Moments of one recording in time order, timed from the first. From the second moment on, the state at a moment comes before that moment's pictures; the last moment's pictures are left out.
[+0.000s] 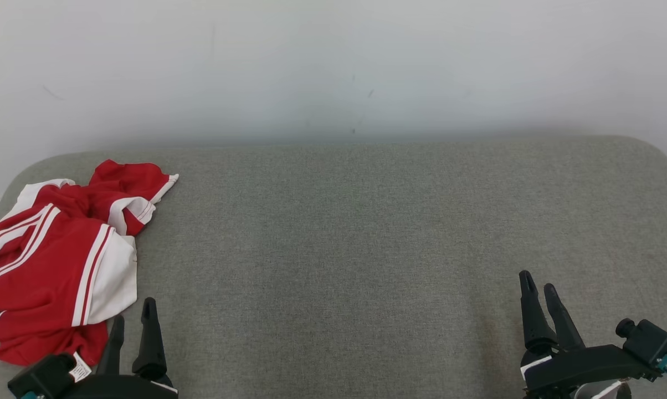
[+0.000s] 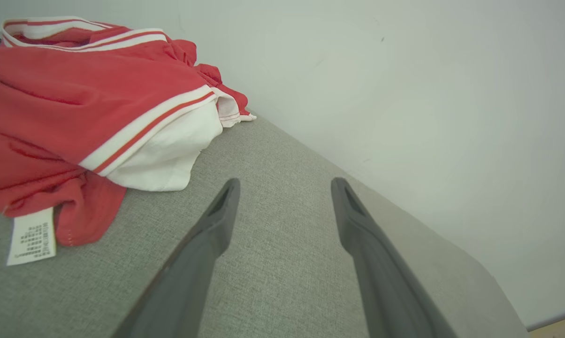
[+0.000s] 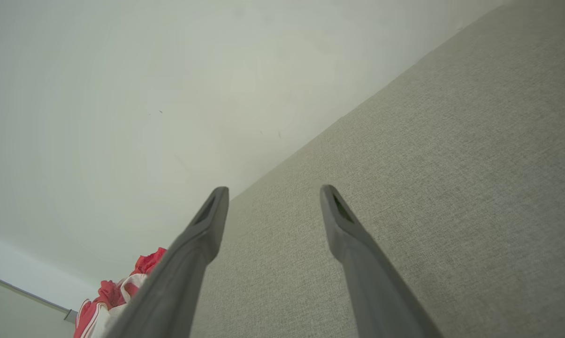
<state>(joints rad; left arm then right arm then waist) -0.06 0.11 0.01 0.18 -0.73 -0.03 -0.08 -0.07 -0.06 0.02 0.21 0.77 0.13 -0.08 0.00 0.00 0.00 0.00</state>
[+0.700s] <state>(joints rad) -0.05 0.16 -0.04 0.16 -0.52 0.01 -0.14 -0.07 -0.06 0.02 0.22 0.50 0.13 -0.14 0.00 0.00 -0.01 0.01</state>
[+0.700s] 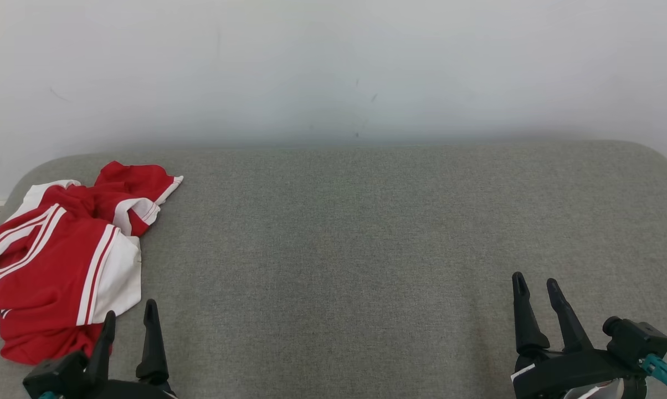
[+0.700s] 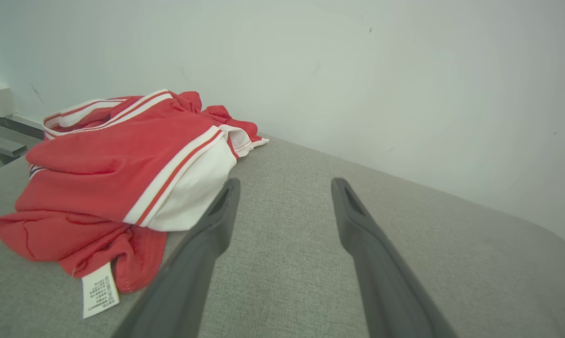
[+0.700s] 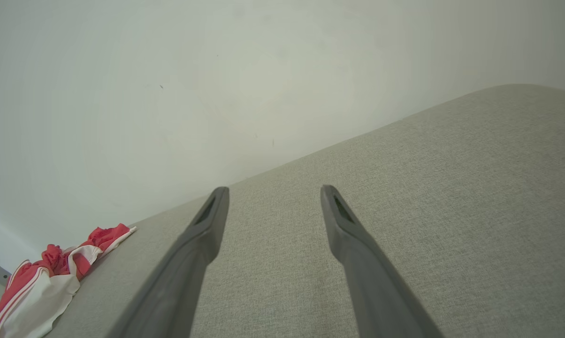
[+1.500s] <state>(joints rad) -0.04 0.20 -0.06 0.14 -0.33 0.03 -0.19 -0.06 -0.06 0.02 0.21 0.27 0.13 -0.20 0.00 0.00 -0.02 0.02</state>
